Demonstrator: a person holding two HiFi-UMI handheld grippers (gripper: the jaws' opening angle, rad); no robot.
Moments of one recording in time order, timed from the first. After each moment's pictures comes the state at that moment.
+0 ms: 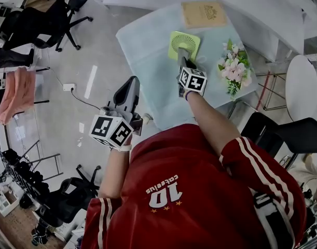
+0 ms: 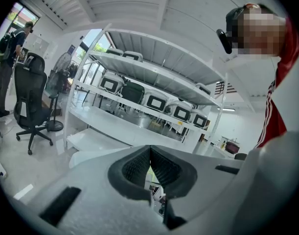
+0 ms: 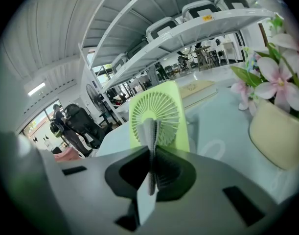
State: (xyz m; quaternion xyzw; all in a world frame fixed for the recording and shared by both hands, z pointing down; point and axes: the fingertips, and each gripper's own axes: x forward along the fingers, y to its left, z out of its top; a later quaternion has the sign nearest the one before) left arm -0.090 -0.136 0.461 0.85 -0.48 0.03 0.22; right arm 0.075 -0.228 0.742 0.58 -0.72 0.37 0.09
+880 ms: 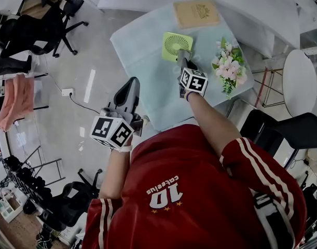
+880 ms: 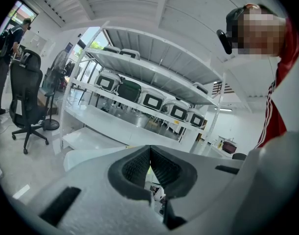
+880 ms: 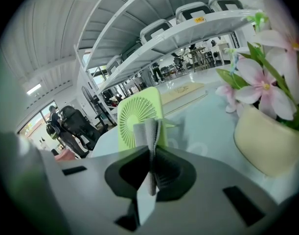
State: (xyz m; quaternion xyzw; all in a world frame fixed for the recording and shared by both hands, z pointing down) left arm -0.064 -0.140 0.465 0.86 -0.46 0.03 0.23; right arm 0.110 -0.223 0.747 0.60 -0.70 0.38 0.08
